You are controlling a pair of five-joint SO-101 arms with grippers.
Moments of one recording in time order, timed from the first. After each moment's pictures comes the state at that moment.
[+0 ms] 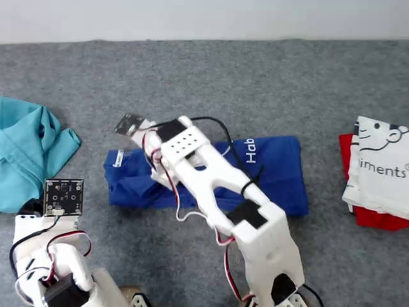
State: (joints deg) left arm -39.6 -103.5 77.1 70.5 -29.8; right arm -40.5 32.1 -19.8 80.2 19.6
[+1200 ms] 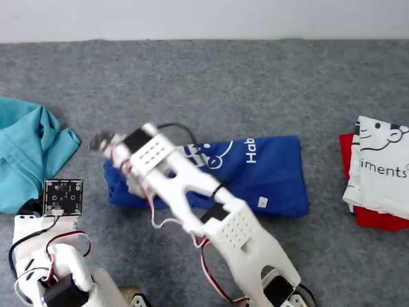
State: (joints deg) left arm -39.6 -103.5 77.1 70.5 -29.8; right arm -47.5 48.7 -46.0 92.5 19.6
